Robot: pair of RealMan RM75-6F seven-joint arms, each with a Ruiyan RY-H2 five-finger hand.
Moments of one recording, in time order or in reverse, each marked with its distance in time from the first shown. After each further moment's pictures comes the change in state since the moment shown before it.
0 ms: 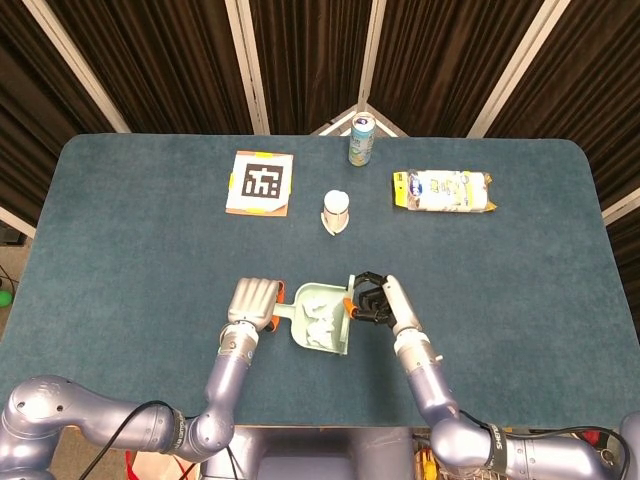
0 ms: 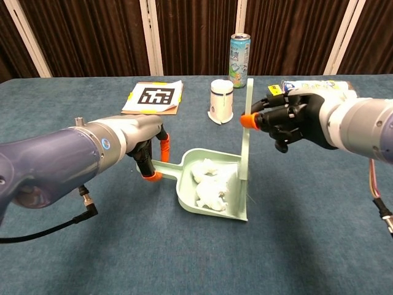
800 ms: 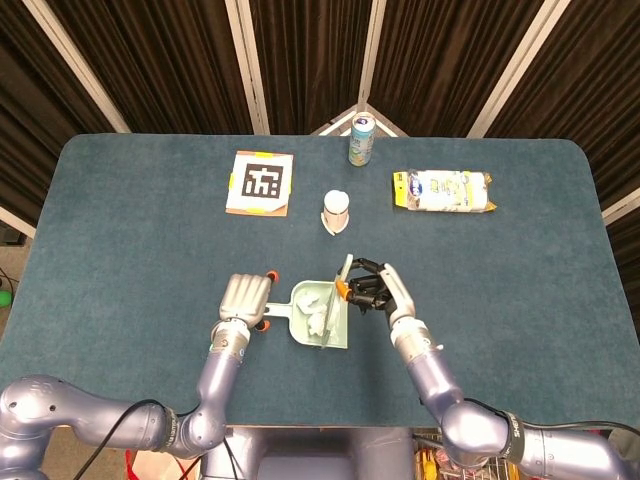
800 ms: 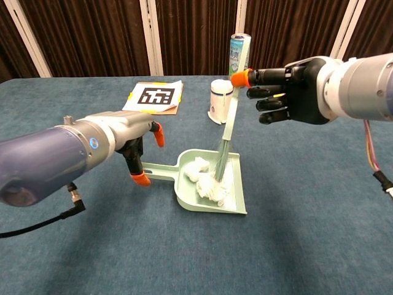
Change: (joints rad) left arm 0.017 0.048 0.039 -0.011 0.038 0.006 0.006; right arm 0.009 0.086 0.143 -0.080 0.160 -0.094 0.133
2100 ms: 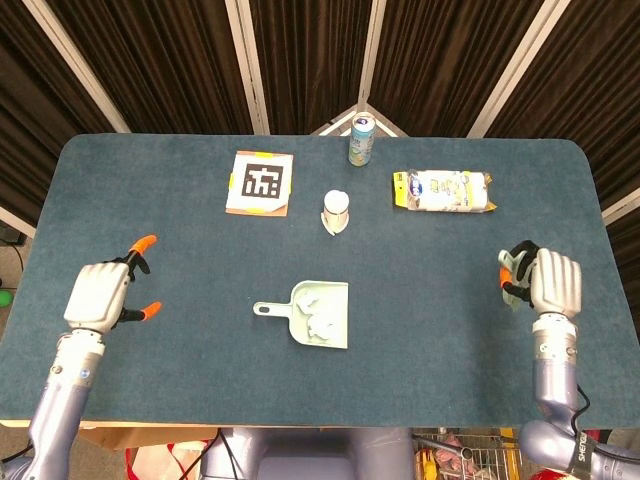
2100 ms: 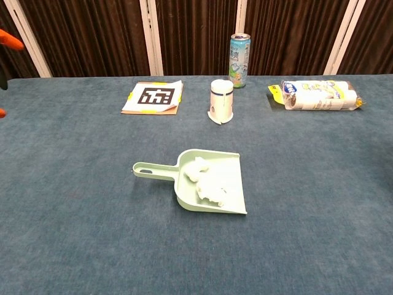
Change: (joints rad) left arm 0.454 0.631 0.209 -0.348 0.635 0.093 -0.575; right arm -0.181 0.242 -0.349 0.323 -0.485 0.300 -0.419
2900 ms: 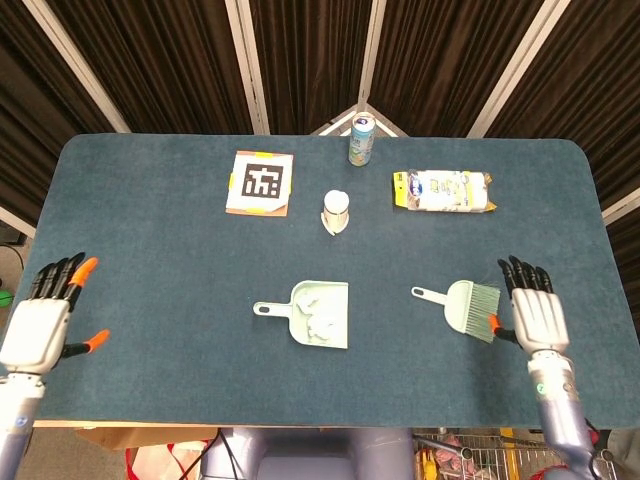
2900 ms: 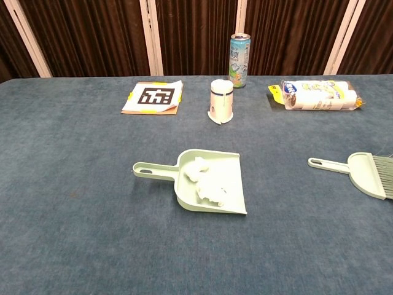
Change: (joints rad) left arm 0.246 0.059 0.136 0.214 0.350 0.137 -0.239; right arm -0.092 0.092 -0.185 -0.111 -0.240 -0.014 -0.083
